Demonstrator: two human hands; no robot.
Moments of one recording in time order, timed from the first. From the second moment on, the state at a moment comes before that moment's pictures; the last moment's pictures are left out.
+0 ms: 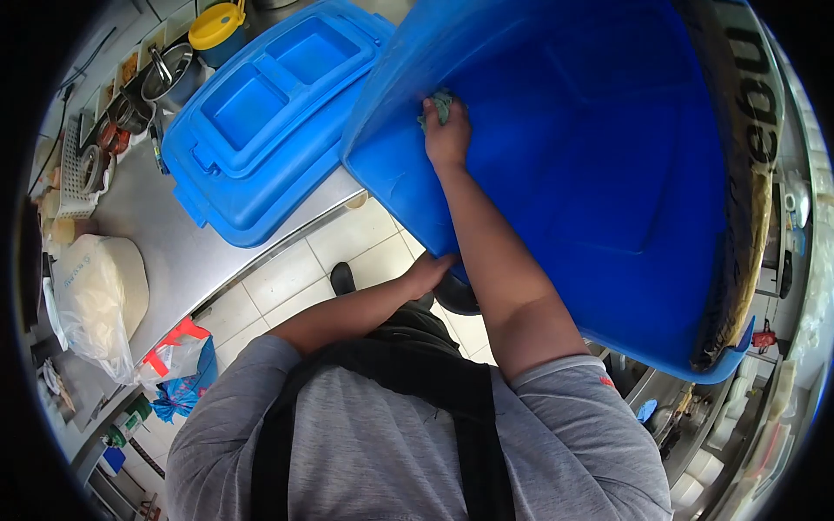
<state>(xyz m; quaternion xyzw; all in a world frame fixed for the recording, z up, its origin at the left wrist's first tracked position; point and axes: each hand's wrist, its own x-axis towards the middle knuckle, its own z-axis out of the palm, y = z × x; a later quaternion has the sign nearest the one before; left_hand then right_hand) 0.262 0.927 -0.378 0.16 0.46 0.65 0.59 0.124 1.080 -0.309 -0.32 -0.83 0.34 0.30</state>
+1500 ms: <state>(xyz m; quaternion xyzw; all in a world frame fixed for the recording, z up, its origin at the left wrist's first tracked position) 0.274 0.937 -0.391 0.15 0.50 0.67 0.52 0.254 1.034 -0.234 -0.28 -0.89 0.02 -0.37</state>
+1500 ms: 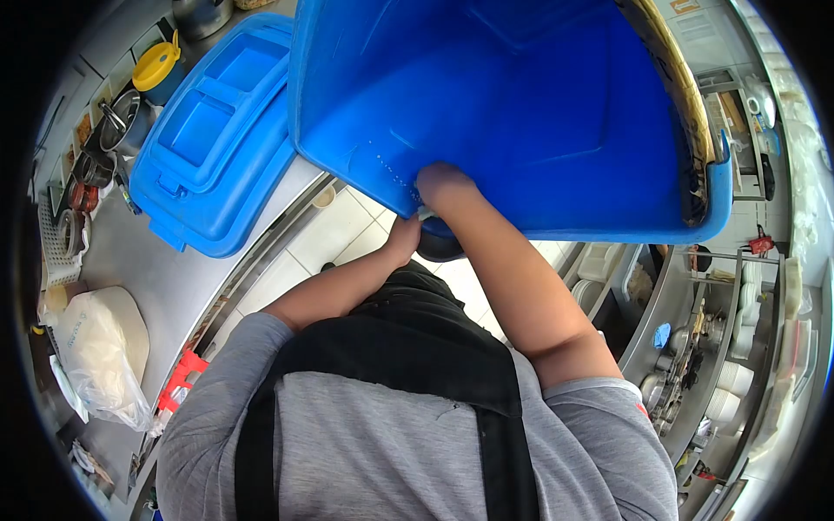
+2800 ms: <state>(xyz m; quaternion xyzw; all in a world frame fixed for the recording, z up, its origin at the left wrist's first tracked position) 0.276 0.936 -0.397 0.16 0.48 0.71 0.48 0.235 1.083 -0.350 -0.62 -0.76 0.10 0.16</state>
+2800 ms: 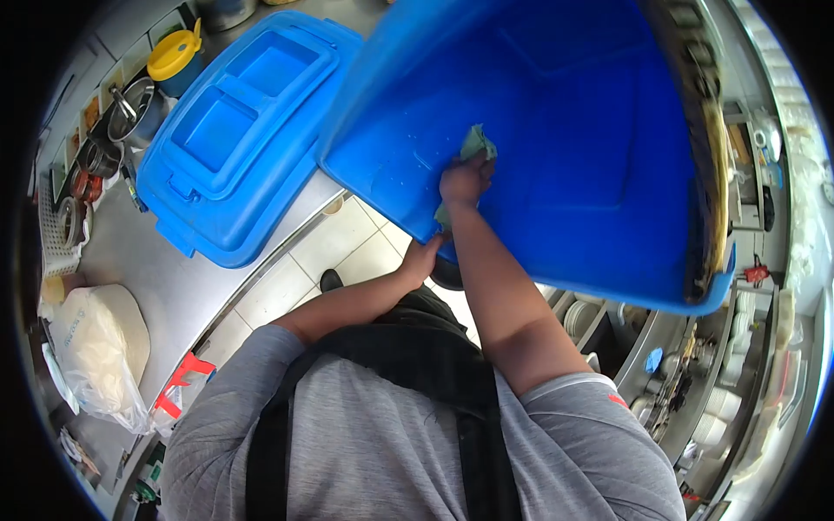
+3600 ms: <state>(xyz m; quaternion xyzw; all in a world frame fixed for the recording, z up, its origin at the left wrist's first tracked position) 0.271 0.928 -0.378 0.17 0.46 0.72 0.50 0.206 1.039 -0.290 -0.26 -0.84 0.45 0.16</state>
